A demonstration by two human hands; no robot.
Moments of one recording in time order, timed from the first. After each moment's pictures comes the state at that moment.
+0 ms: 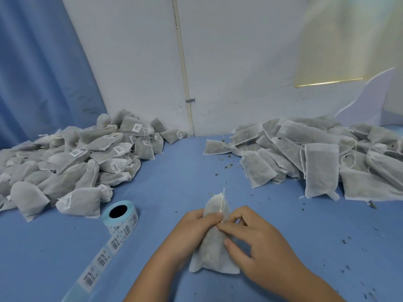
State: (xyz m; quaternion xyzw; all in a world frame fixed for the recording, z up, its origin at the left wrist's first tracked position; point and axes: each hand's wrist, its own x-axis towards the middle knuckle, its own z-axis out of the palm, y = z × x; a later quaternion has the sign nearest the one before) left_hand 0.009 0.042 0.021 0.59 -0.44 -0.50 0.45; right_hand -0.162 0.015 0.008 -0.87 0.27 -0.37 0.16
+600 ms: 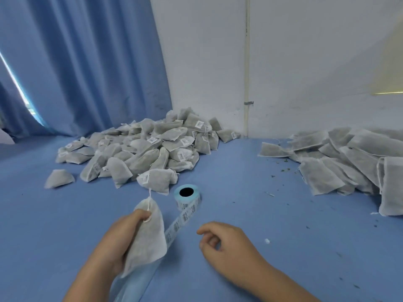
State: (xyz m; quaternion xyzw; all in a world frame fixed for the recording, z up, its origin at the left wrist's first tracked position) left_hand 0.155 0.215 0.045 0.72 -0.13 -0.34 0.59; right_hand -0.030 0.082 -0.004 -0.86 0.20 -0.25 0.40
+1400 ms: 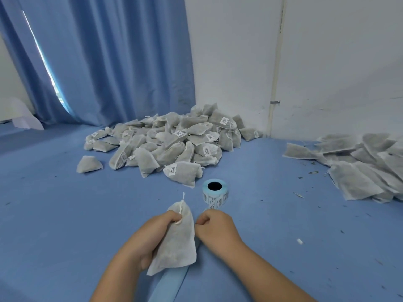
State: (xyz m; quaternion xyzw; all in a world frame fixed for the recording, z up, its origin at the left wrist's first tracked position) left_hand 0.155 0.237 0.046 0.72 -0.15 -0.39 0.55; right_hand 0.066 0.118 0.004 -0.80 0.35 -0.18 0.44
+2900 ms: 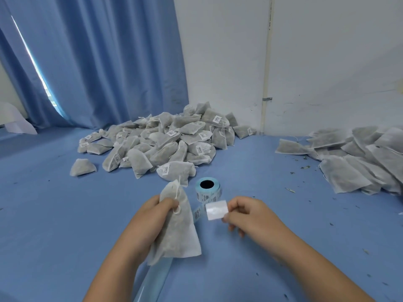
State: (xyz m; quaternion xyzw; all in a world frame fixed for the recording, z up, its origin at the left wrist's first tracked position) left_hand 0.143 0.231 0.062 0.73 -0.24 -0.29 0.57; right_hand -0.024 0.089 0.048 -0.76 0.27 -0.22 0.55
